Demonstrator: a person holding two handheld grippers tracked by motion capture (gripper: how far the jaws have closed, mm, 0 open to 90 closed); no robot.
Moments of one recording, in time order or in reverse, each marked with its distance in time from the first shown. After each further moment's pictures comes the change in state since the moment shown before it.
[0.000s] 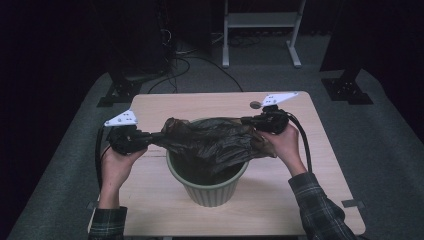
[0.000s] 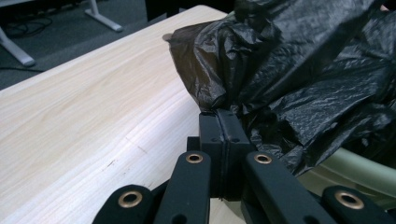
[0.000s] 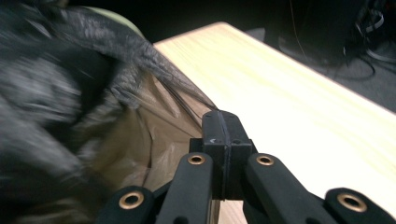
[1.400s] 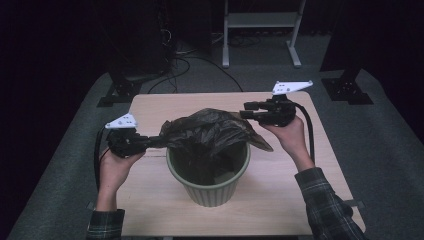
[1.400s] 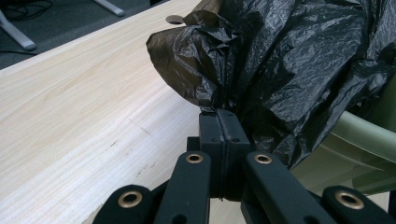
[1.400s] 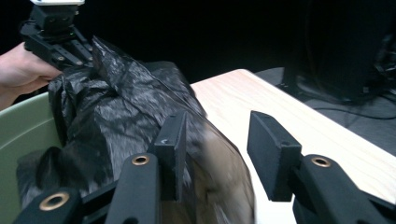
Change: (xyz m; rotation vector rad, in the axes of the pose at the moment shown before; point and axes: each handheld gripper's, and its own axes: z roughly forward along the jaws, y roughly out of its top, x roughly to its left) left arm 0.002 -0.009 -0.002 0.050 0.008 -0.017; right arm 0.003 0.029 -0.030 -0.147 0.110 -0.009
